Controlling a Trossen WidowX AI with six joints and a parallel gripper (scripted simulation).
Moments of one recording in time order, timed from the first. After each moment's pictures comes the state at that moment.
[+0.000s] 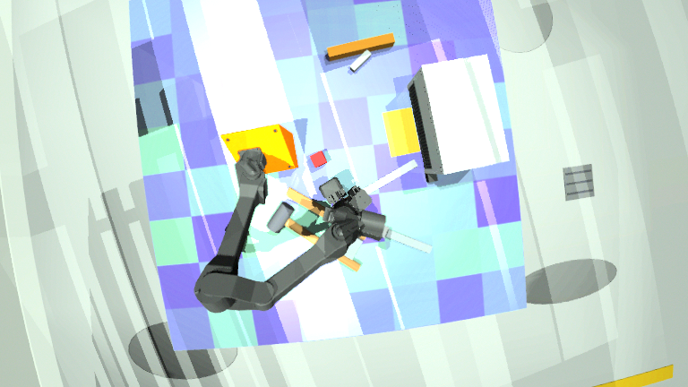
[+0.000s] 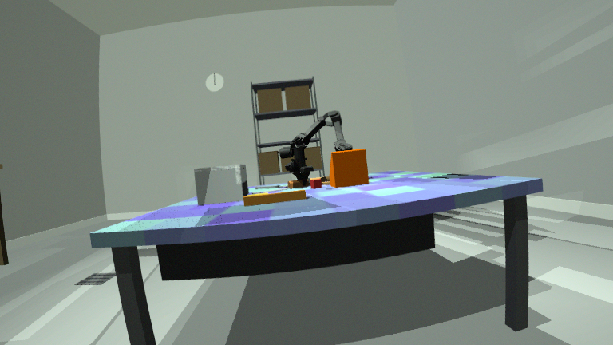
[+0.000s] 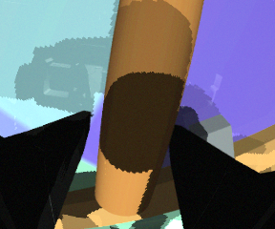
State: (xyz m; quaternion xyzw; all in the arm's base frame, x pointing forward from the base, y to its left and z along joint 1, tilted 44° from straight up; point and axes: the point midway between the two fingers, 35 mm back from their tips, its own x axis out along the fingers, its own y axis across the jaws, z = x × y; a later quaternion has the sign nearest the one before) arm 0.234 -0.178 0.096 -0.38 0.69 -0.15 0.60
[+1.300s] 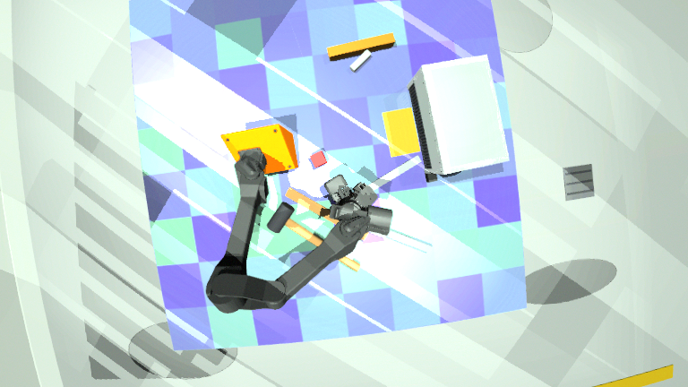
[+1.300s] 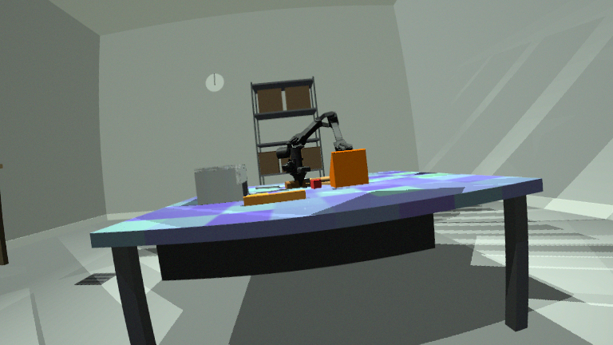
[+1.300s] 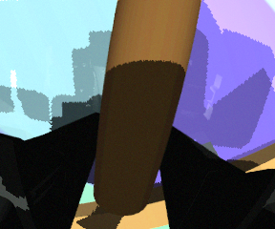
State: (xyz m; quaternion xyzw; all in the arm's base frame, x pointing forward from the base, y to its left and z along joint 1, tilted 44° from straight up) arm 0.251 -0.174 0.092 -0.38 0.69 -0.14 0.60
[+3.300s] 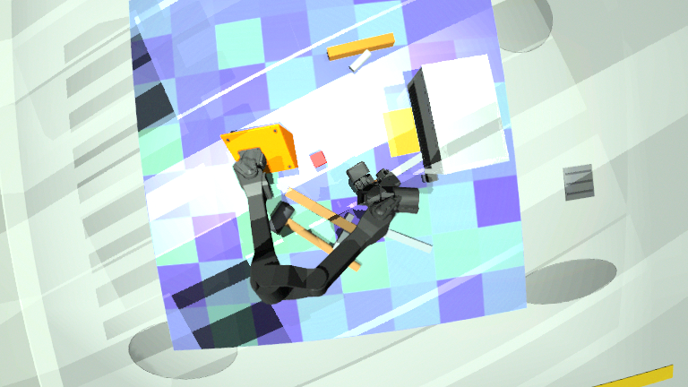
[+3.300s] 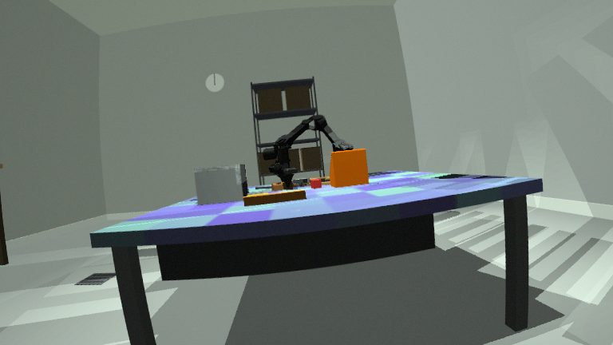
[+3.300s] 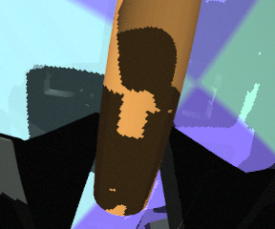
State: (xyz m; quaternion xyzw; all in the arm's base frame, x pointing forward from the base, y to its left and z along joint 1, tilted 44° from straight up) arm 0.321 -0.154 0.075 -0.39 0.69 -0.14 0.60
